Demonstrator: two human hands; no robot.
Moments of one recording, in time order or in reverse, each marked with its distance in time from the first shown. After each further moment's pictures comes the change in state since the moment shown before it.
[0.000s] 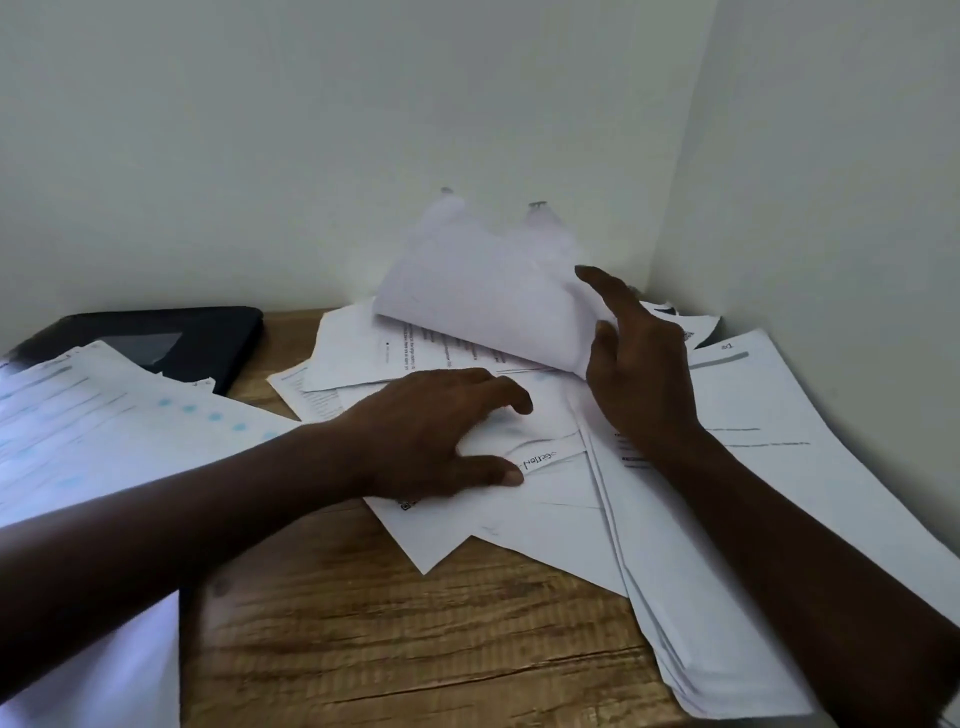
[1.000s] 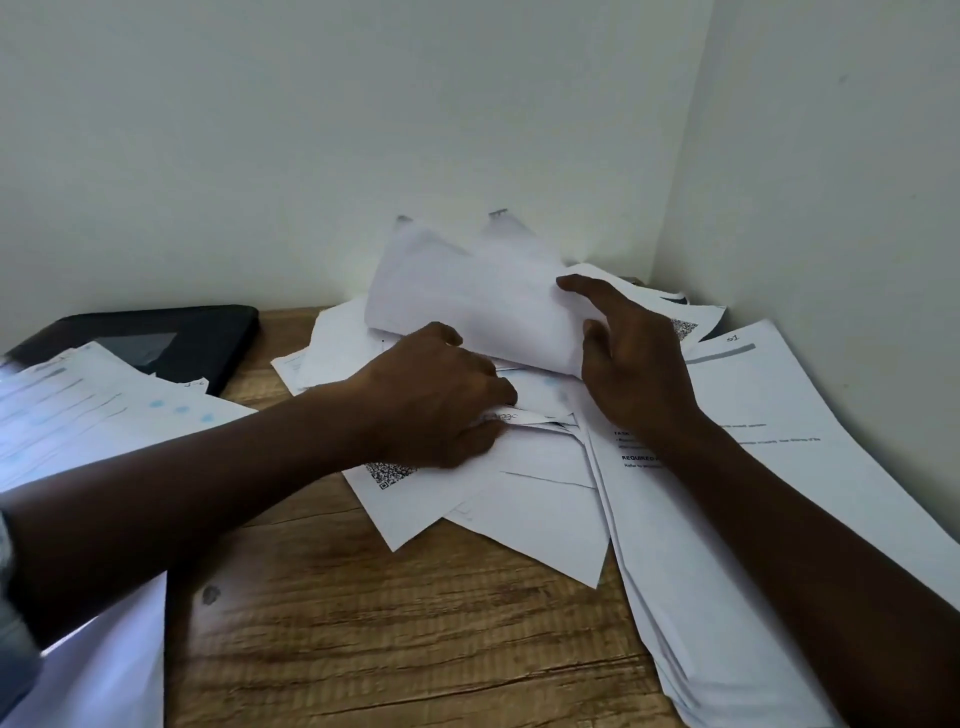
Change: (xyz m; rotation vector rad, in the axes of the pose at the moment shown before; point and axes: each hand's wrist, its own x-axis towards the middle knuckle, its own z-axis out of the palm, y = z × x) left_hand 0.030 -0.013 -0.005 0.494 -0.002 0.186; right_hand 0.006 0.014 0.004 0.034 -0.082 -0.083
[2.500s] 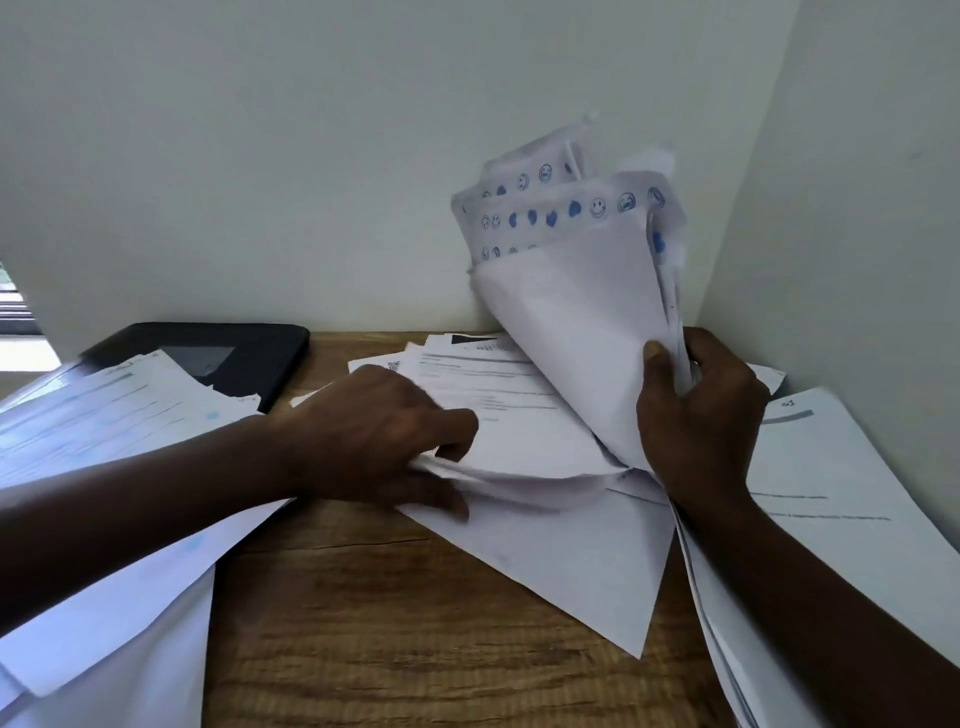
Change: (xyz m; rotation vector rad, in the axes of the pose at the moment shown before) left_hand -0.072 -0.031 -0.017 -0.214 0.143 0.029; right_hand 0.000 -0.020 0.005 0.054 0.403 0.165
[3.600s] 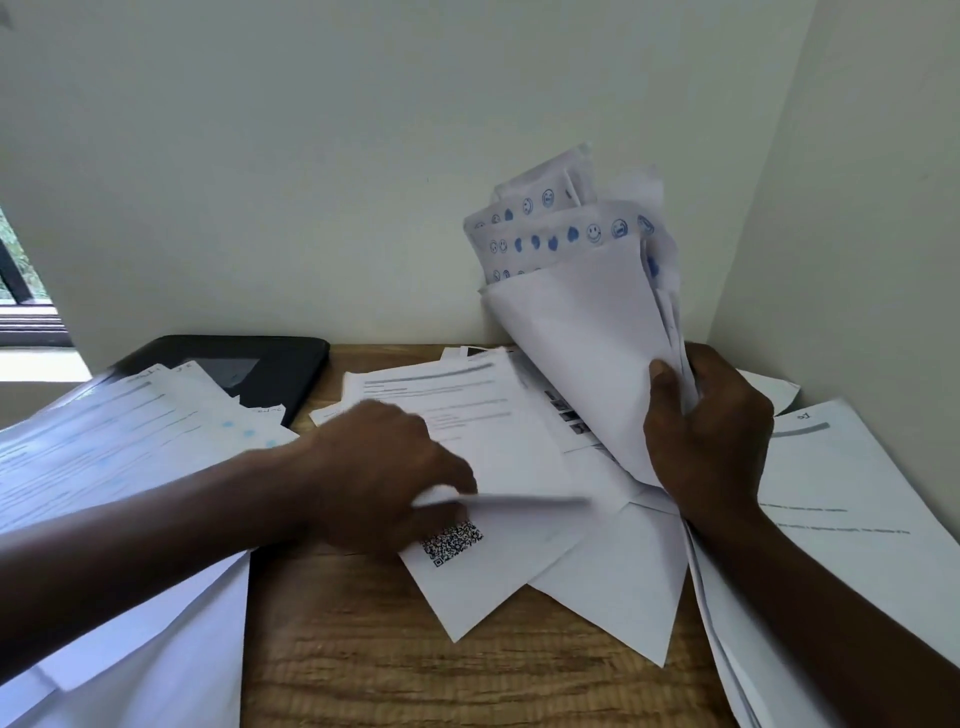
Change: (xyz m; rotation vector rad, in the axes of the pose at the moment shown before) left_hand -0.013 0.023 -0.018 0.158 -0.198 -0.152; right_hand -0.007 -0.002 0.002 -0.056 -0.017 -0.070
